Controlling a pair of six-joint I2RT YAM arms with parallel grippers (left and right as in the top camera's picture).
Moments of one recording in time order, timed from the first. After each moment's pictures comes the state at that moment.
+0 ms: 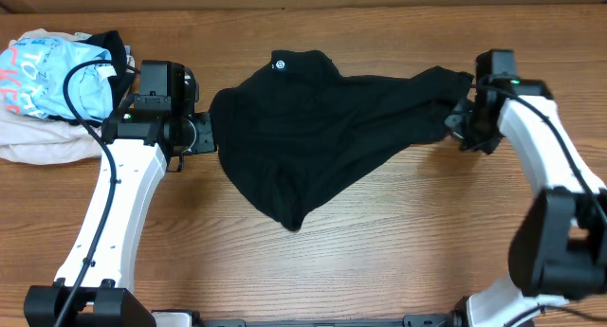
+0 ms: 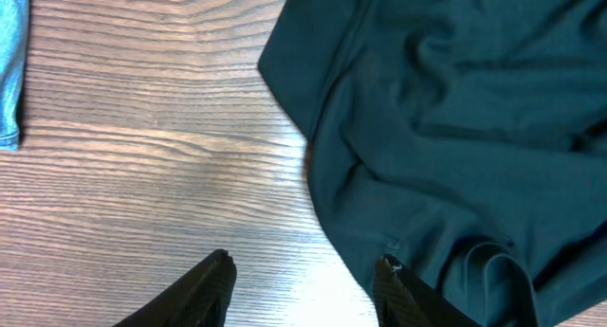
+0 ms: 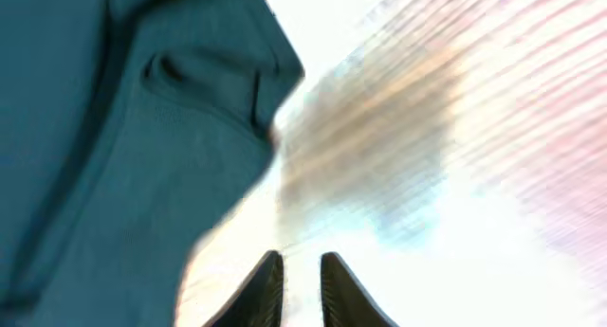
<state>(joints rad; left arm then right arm) -0.05 1.52 1.26 -0.90 0.01 -0.18 -0.08 1.78 1.37 -0.99 0.01 0.59</state>
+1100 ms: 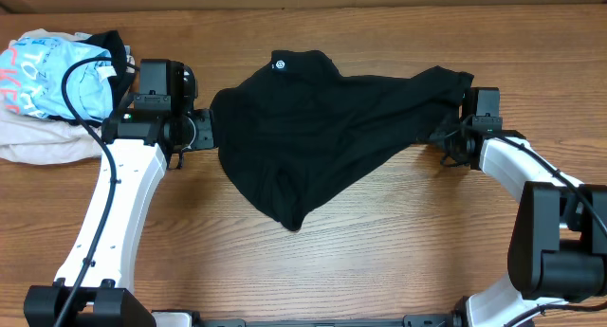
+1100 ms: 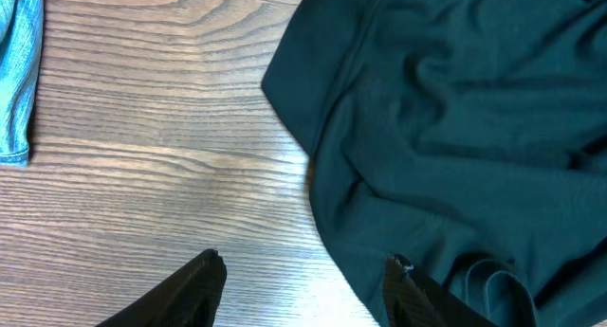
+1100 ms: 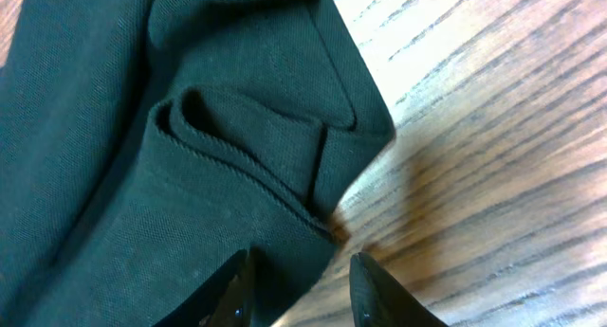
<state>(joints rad) -0.05 1.52 1.26 -0.87 0.00 -0.18 -0.06 1.80 0.97 -0.25 -0.04 0.59</state>
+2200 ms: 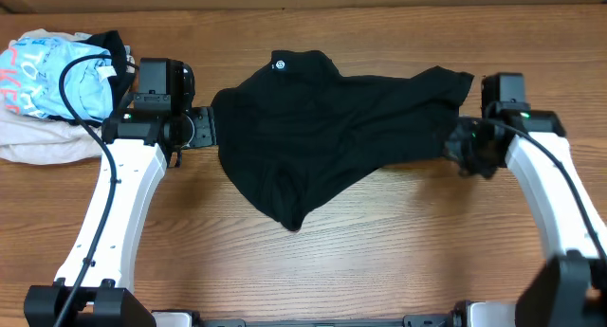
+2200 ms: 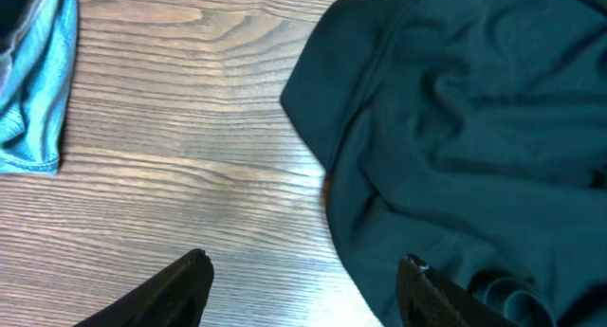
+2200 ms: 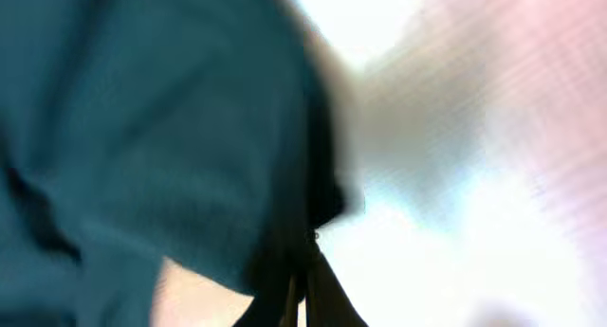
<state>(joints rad) -0.05 1.52 1.26 -0.85 -0.05 -0.18 -0.06 1.54 1.17 -1.01 -0.09 0.59</state>
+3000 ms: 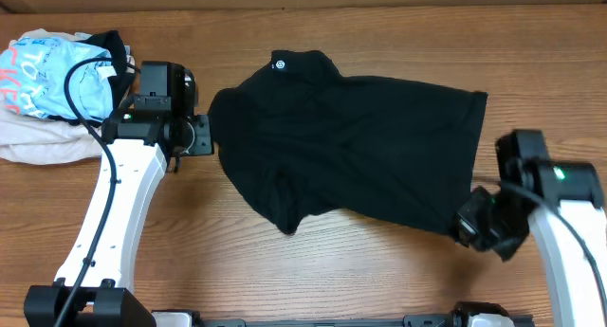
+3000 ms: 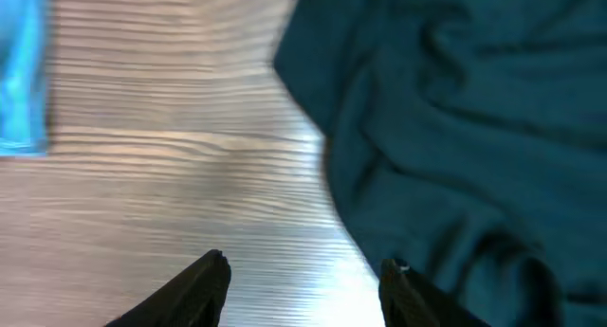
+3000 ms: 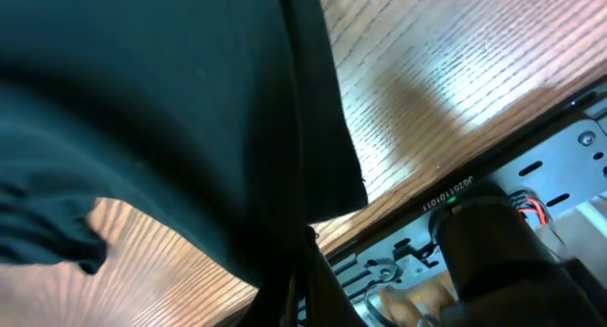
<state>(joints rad) -0.05 1.52 1.26 -0.91 -0.01 -0.12 -0.06 1.17 1.09 -1.54 -0.15 0.74</state>
